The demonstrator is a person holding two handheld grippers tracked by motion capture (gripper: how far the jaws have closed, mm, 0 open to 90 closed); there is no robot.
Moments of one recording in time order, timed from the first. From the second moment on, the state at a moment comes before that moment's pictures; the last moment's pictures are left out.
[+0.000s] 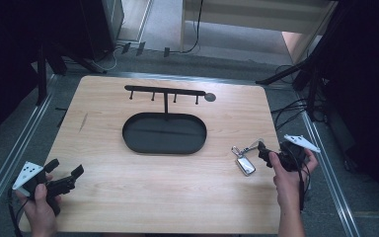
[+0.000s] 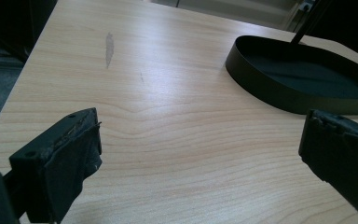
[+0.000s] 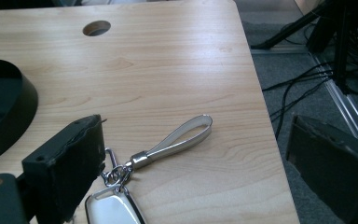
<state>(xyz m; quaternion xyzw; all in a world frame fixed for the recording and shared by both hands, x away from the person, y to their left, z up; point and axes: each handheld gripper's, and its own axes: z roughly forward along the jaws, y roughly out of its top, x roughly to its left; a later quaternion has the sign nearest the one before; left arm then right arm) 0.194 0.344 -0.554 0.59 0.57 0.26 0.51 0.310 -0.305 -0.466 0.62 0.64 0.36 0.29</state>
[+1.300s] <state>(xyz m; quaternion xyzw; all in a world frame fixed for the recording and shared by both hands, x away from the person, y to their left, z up) 0.195 0.345 -0.554 0.59 0.57 0.26 0.51 0.375 -0.286 -0.515 0.77 0.55 0.26 0.18</state>
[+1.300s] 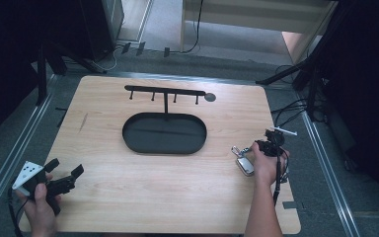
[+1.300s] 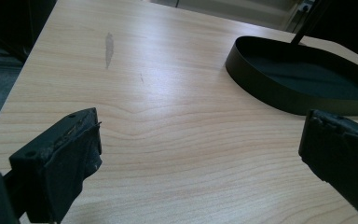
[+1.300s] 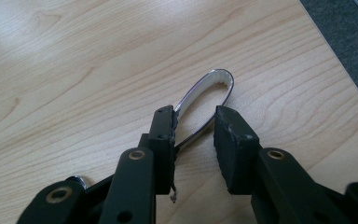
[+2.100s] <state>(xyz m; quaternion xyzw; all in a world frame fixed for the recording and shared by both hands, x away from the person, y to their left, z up) 0.195 0.345 -0.554 0.59 0.57 0.26 0.51 0.375 -0.270 -0.518 0.75 0.60 0.24 0.15</state>
